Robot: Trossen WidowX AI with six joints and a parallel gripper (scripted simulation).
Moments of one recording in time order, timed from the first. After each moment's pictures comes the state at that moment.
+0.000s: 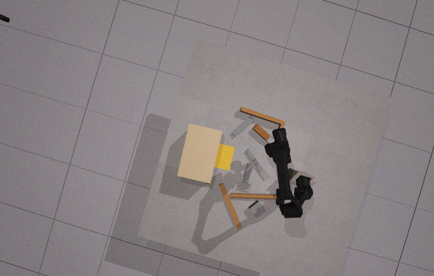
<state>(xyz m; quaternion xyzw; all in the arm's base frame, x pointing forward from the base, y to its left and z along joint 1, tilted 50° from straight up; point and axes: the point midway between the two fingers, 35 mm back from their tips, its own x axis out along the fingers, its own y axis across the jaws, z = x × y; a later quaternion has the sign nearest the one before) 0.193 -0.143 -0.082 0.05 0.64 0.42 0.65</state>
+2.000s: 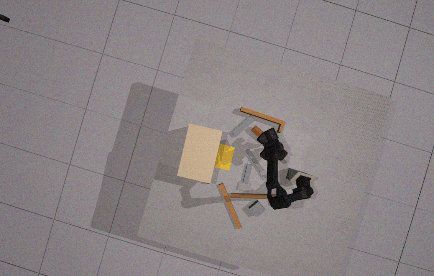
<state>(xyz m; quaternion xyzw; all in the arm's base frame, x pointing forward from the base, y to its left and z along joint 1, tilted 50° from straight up) 0.227 -0.048 -0.135 -0.10 0.38 0.59 0.71</state>
